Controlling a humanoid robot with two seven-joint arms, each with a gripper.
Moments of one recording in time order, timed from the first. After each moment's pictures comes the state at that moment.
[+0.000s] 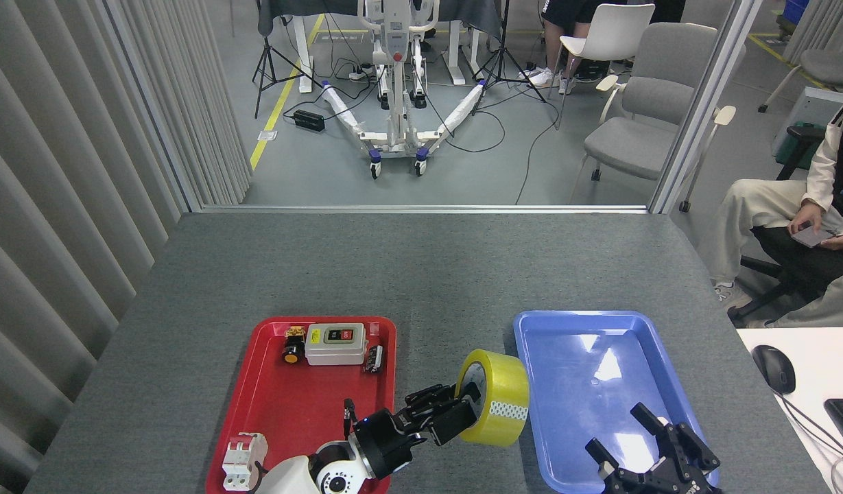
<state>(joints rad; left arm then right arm) -0.42 0.01 -0.58 -0.94 -0.54 -0.78 -0.08 0.22 -0.37 0.00 -1.64 1.04 -0.66 -0.18</state>
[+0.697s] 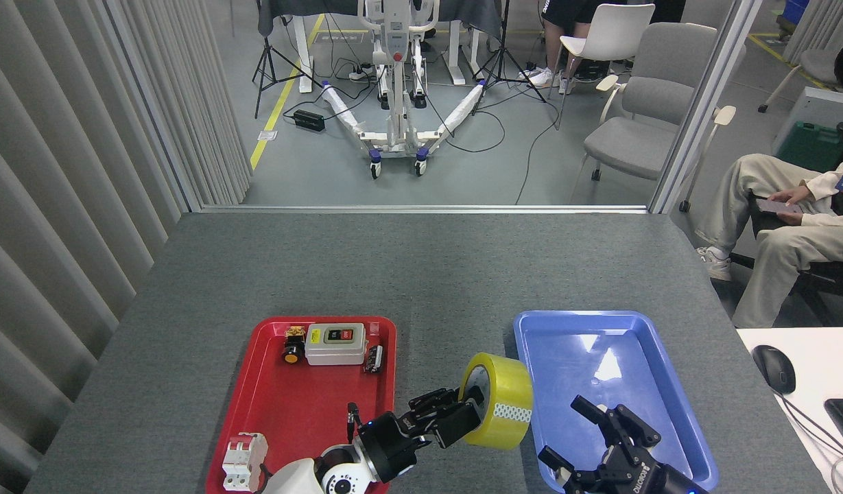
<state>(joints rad) -0.42 -0.02 -0.58 -0.90 -0.54 -0.79 -0.07 0.08 -0.39 0.16 -1.56 1.04 -0.79 -0.18</state>
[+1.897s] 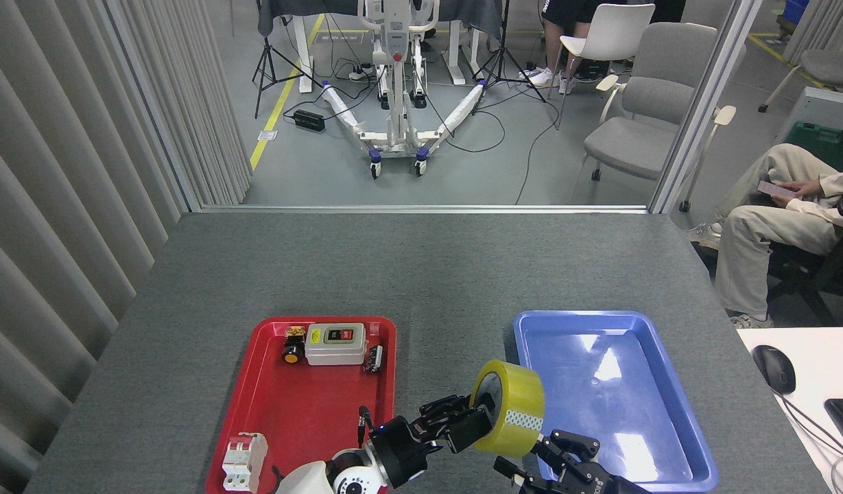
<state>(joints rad) -0.43 -0.05 -0.58 -0.87 -0.55 -0.79 -0.08 0.03 -0.38 0.31 -1.53 1.11 -0.78 -0.17</state>
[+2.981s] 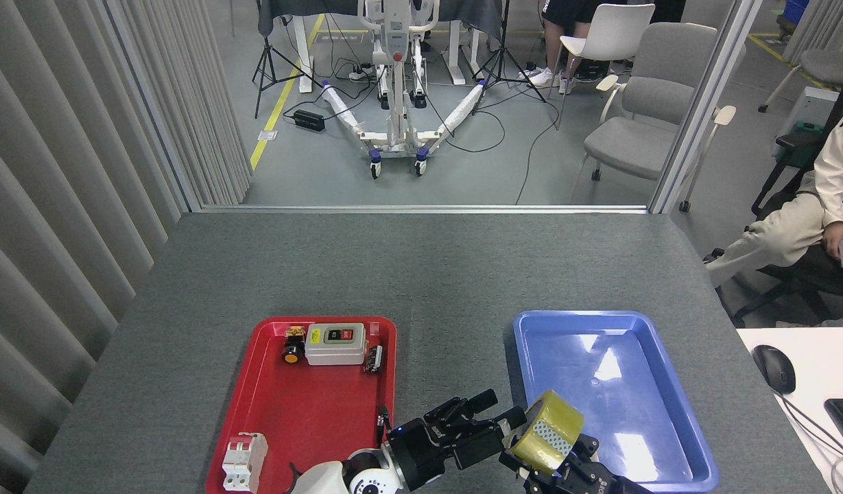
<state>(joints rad) -0.43 -0.08 -0.61 -0.88 -0.57 -0.76 -0.08 0.03 -0.39 0.31 -1.52 1.12 -0.78 -0.20</state>
